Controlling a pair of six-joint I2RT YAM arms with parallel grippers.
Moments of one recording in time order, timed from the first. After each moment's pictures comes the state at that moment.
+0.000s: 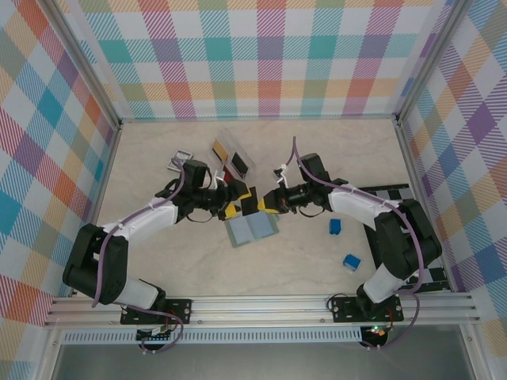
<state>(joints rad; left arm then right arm) -0.41 1.44 0.83 -0.10 0.73 -1.10 0.50 1.62 0.95 -0.13 -1.03 0.72</state>
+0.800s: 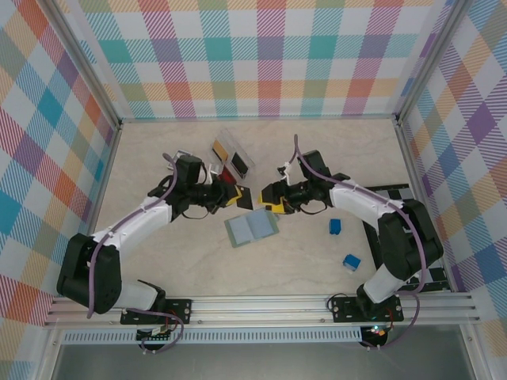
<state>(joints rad) -0.40 1.38 0.92 -0.29 0.60 -1.02 0.49 1.61 1.04 -0.35 -0.84 0.71</state>
